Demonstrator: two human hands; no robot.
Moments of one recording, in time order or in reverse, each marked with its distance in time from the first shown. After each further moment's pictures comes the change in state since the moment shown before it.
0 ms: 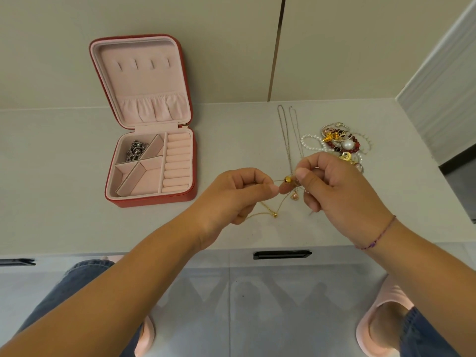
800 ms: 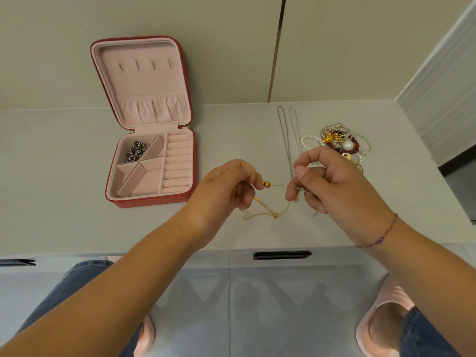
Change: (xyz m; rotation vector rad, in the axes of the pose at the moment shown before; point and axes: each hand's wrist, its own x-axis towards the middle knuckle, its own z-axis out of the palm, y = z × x) left_hand 0.006 -0.008 -0.005 -0.200 0.126 0.127; right_hand -0.001 -0.005 -0.003 0.159 -0.044 0.025
